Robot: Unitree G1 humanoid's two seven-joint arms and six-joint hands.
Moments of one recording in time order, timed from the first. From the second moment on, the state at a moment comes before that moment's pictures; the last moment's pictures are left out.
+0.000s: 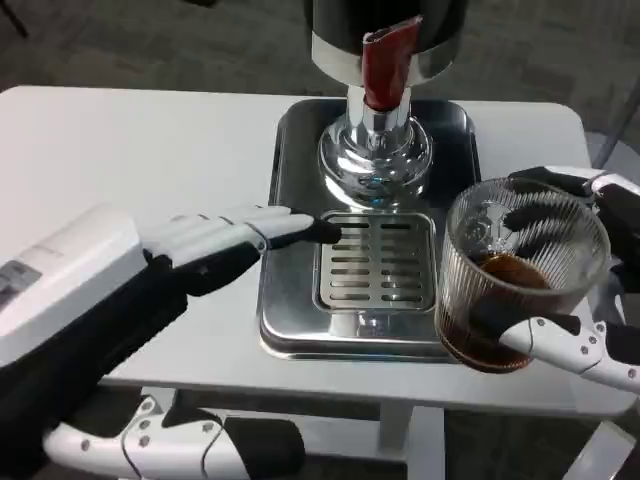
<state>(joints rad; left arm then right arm) 0.13 0.73 0.49 -0.75 -0.07 -0.25 -0.59 0.11 -0.21 -0.14 -0.76 -0.21 0.05 0.16</state>
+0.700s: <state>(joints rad) 0.18 0.73 0.50 -0.79 -0.07 -0.27 -0.61 0.09 -0.24 -0.08 -0.77 -0.23 0.07 0.19</state>
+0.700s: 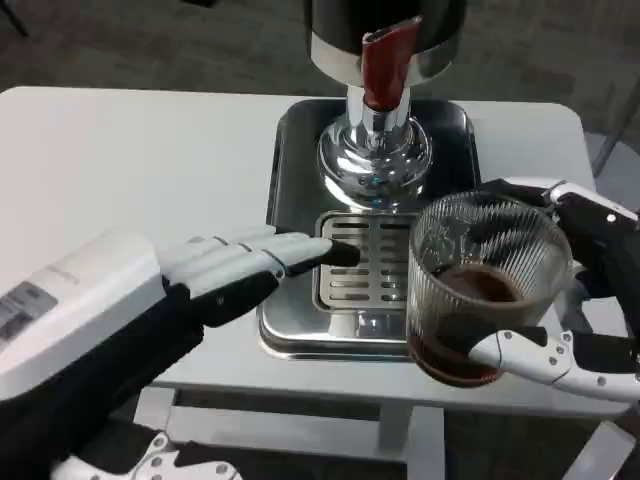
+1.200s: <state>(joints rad) 0.25 0.73 0.58 -0.80 -0.07 -0.31 -0.63 0.06 -0.24 -0.06 -0.77 -0.26 0.10 0.19</state>
